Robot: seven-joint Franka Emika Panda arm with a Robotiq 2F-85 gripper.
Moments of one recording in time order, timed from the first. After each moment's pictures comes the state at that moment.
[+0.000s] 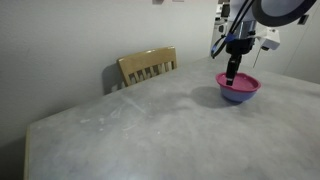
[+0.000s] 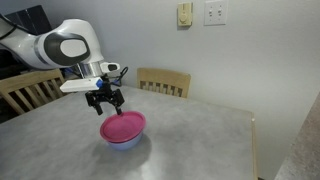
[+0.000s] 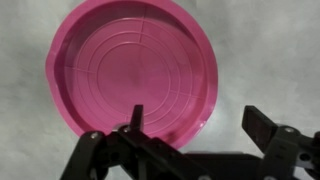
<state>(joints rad) -0.02 0.31 -0.02 -2.17 -0.20 2.47 -0.19</state>
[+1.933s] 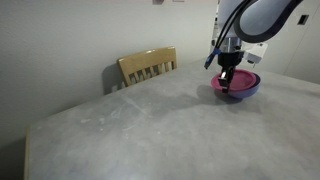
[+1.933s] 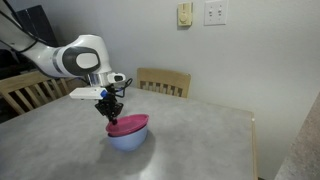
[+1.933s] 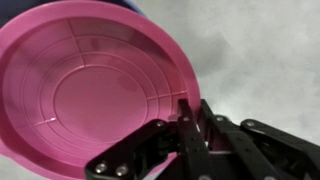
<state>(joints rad) -0.02 0.45 -0.01 -2.06 -0.18 2.43 -0.09</state>
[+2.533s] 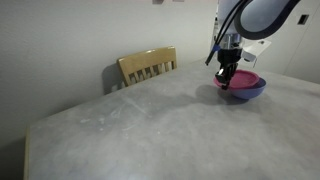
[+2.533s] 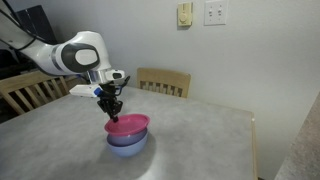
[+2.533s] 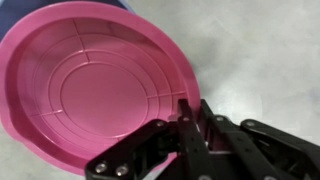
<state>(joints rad) 0.02 0.44 -0.04 -2.06 -0.19 2.43 0.08</state>
